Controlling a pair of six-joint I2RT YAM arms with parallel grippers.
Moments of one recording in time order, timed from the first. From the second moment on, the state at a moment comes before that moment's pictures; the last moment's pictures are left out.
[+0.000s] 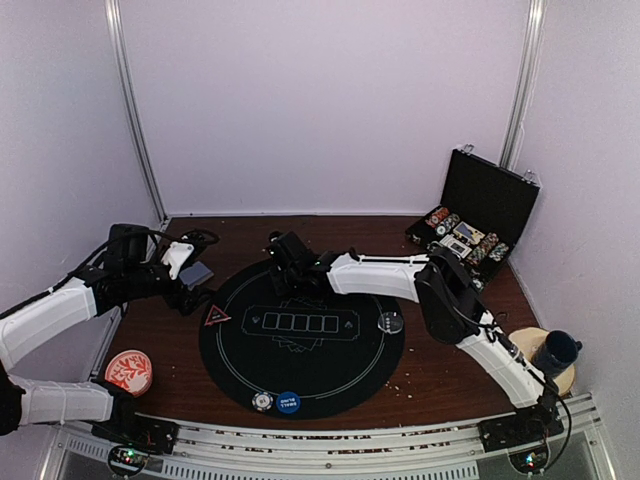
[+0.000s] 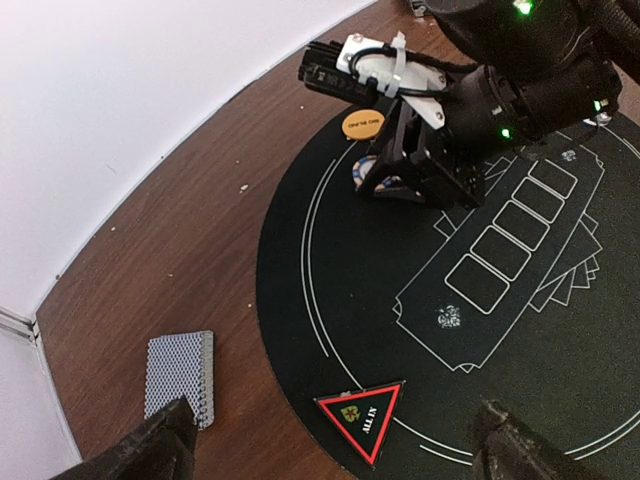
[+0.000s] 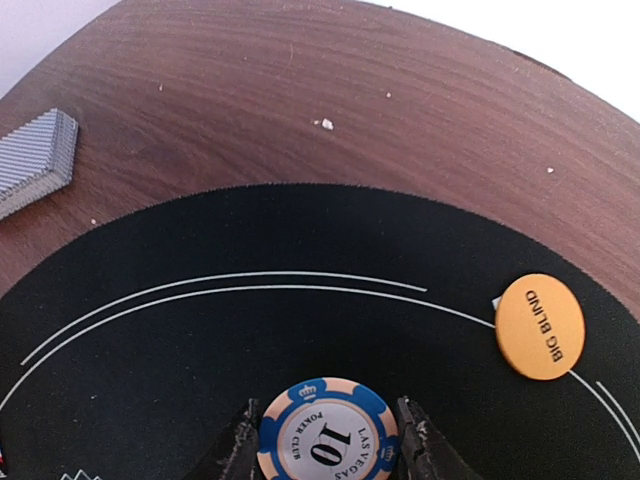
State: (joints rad) left arm -0.28 1.04 0.67 -0.25 0.31 0.51; right arm 0.94 2.58 2.17 -0.28 0.36 0.30
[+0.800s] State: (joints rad) left arm -0.28 1.14 0.75 -0.29 0.32 0.55; right arm 0.93 2.54 2.13 -0.34 0.30 0.27
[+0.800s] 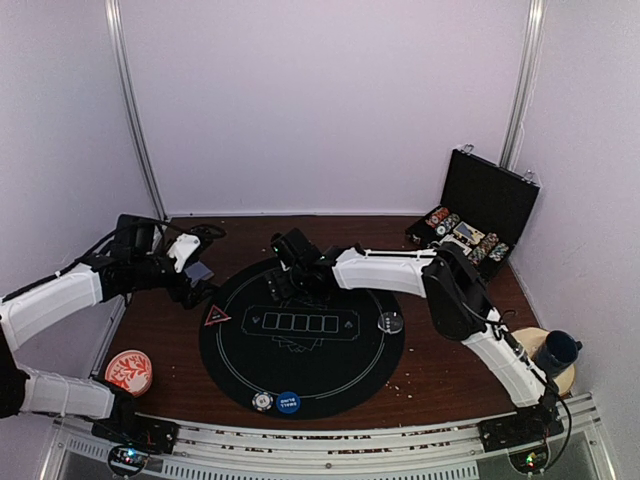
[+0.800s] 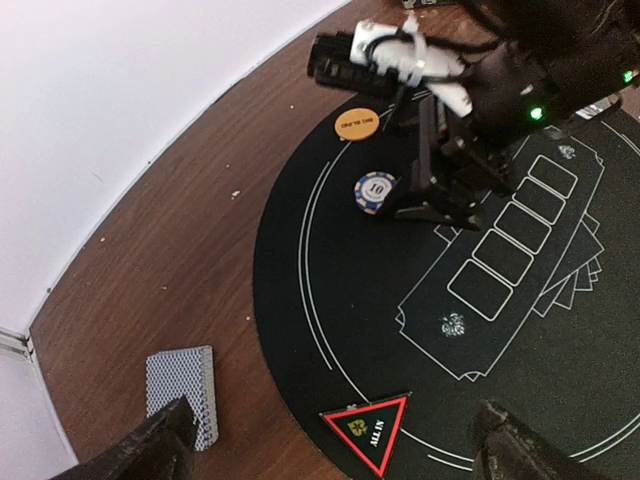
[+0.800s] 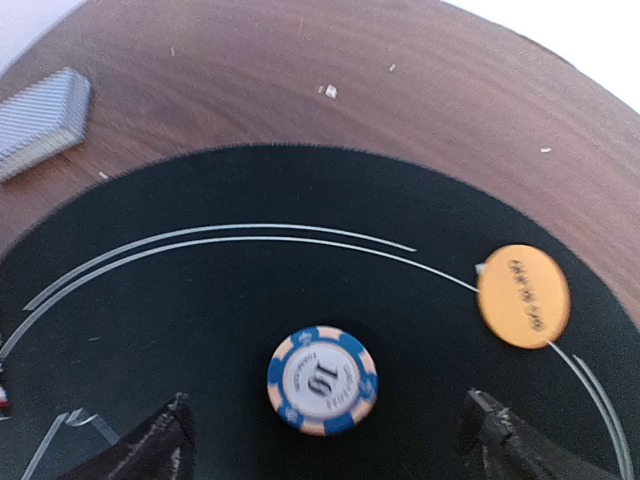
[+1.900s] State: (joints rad) left arm -0.52 2.19 1.64 -0.52 0.23 0.42; right arm 0.86 1.38 0.99 -0.33 0.59 0.35
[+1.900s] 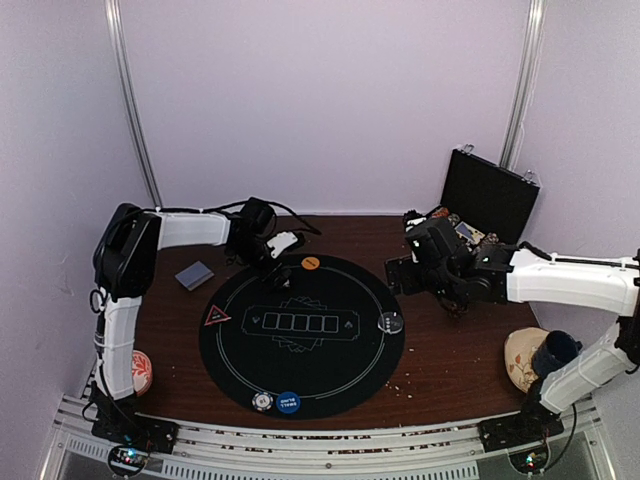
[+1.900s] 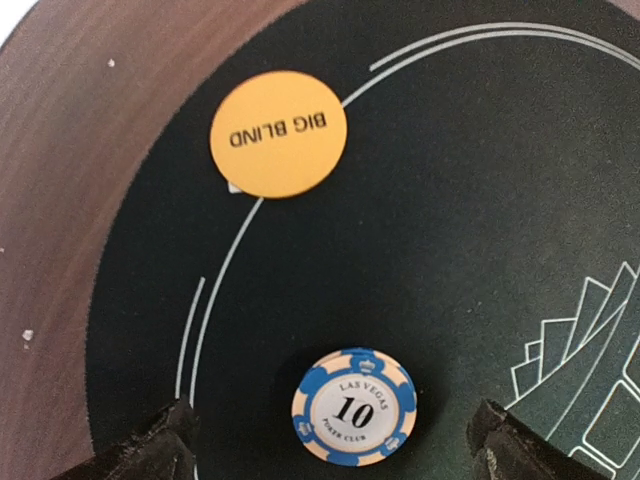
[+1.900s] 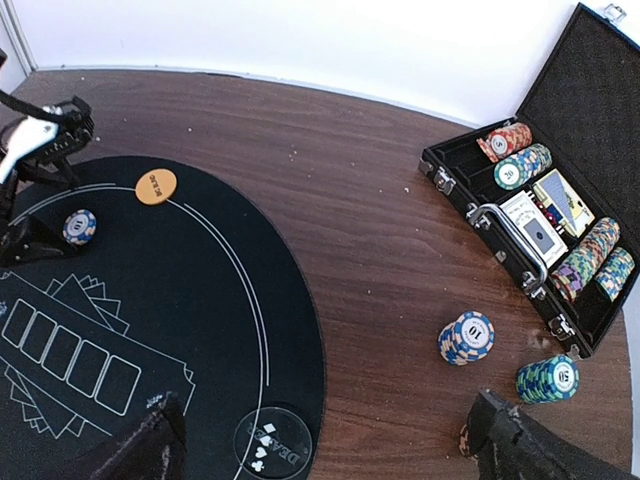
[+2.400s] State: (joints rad) left arm -0.54 2.23 1.66 -0.55 0.20 0.41; right arm 0.86 1.33 0.95 -0.26 0.57 0.37
